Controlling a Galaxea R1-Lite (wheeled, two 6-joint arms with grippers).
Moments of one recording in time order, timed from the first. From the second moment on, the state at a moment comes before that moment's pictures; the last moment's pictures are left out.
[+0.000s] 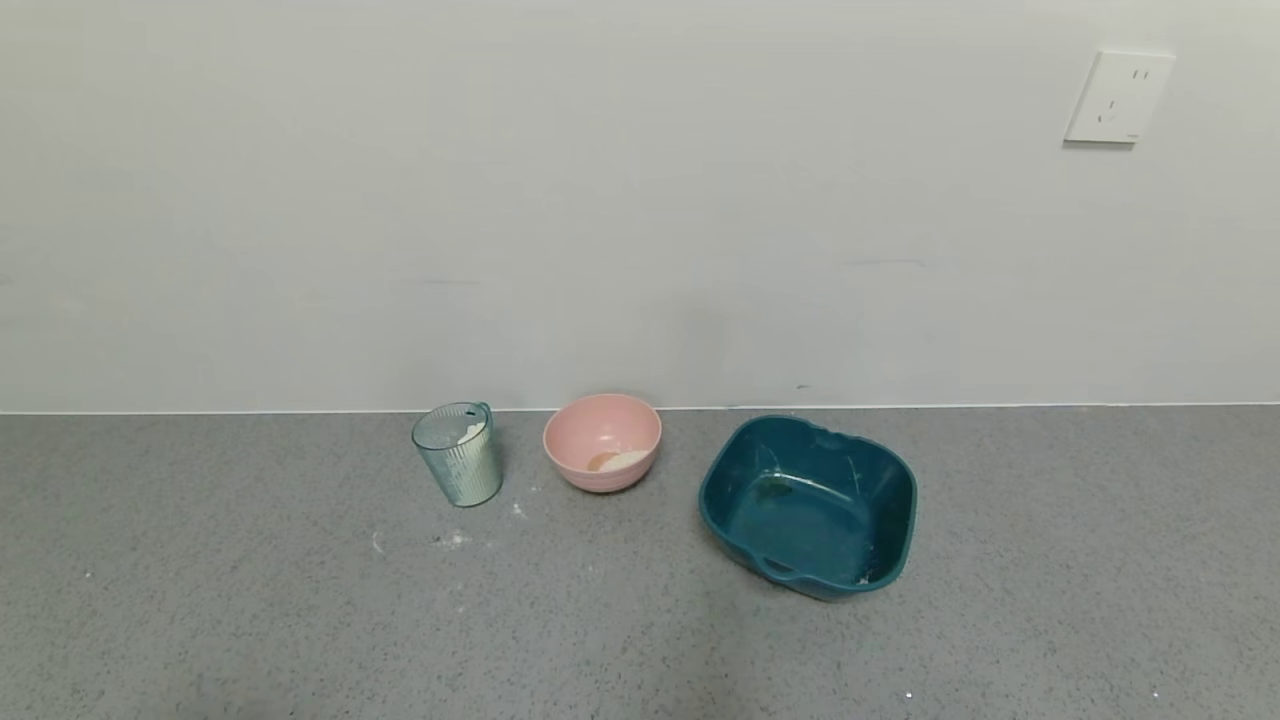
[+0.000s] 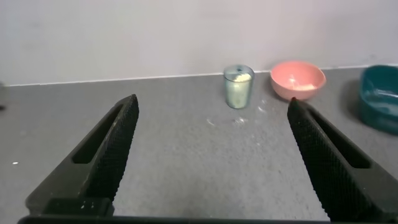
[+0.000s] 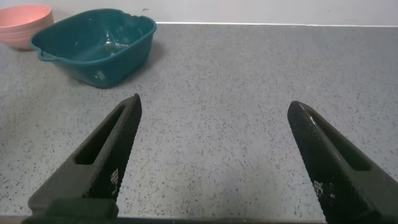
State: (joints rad) left arm -0.15 0.39 -0.79 0.39 0.23 0.10; right arm -0.01 0.00 -0.01 0.01 0.00 0.03
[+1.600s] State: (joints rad) left arm 0.00 0.00 -0.01 0.00 0.00 0.02; right arm -0.01 0.00 -0.01 0.01 0.00 0.03
